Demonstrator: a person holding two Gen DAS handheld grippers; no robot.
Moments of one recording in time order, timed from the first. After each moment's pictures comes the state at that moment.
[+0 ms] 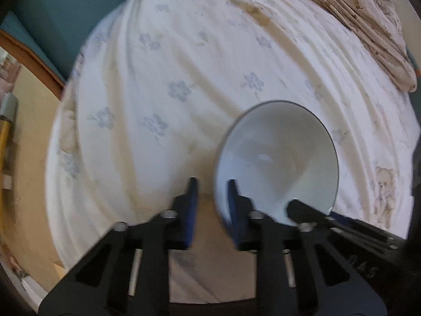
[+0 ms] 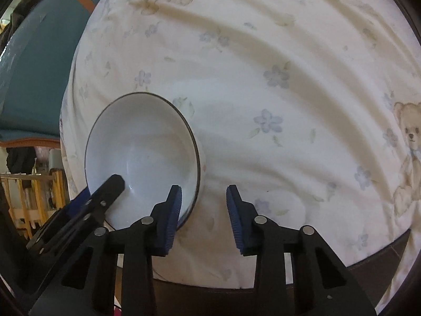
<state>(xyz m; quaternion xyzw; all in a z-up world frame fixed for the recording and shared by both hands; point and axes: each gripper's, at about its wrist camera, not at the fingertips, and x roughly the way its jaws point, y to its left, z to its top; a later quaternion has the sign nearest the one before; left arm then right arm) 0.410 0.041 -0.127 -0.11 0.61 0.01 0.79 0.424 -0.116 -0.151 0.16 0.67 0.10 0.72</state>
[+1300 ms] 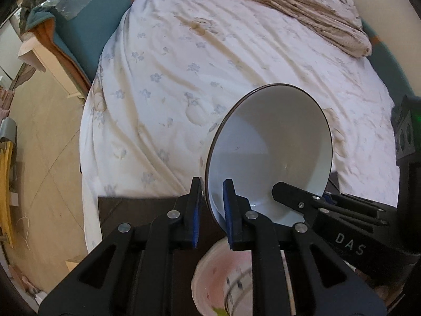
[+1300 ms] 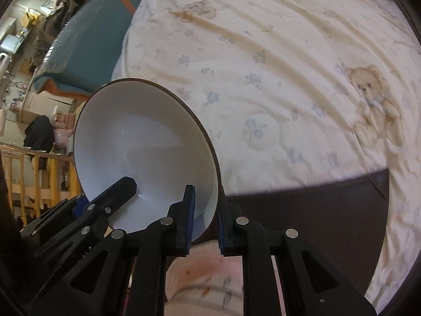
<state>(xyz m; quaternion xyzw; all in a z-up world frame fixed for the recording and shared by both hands) 0.275 -0.004 -0.013 -0.05 0.58 -0.06 0.81 0.305 -0.147 -0.061 0.16 0.63 0.15 0.75</state>
